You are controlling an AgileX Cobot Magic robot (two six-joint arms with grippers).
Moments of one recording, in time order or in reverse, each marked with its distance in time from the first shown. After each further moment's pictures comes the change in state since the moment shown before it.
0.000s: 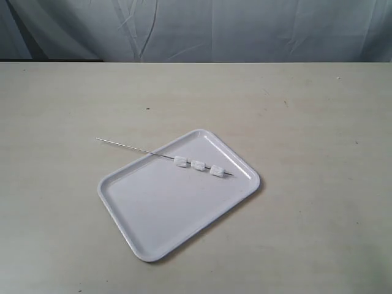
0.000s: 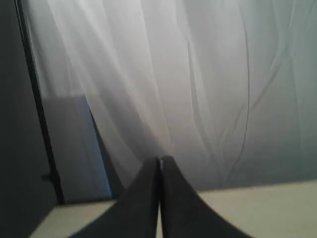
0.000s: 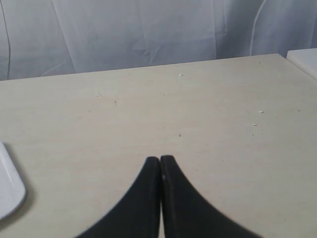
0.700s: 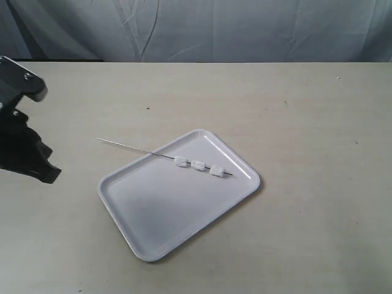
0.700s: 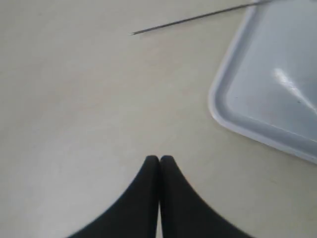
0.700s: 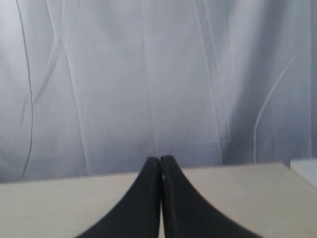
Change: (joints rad) left arm -0.344 0.840 -0.341 -0.741 0.701 0.946; right arm 0.000 0.000 0.000 -0.016 -0.354 0.000
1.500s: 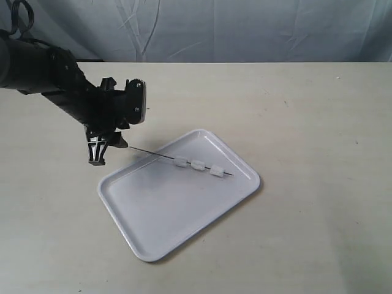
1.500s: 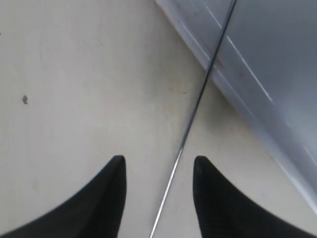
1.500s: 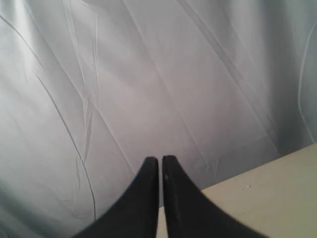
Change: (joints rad) left arm -0.081 0.678 -0.472 -0.209 -0.086 1.098; right arm 0.000 0.000 0.000 -0.002 -0.106 0.396
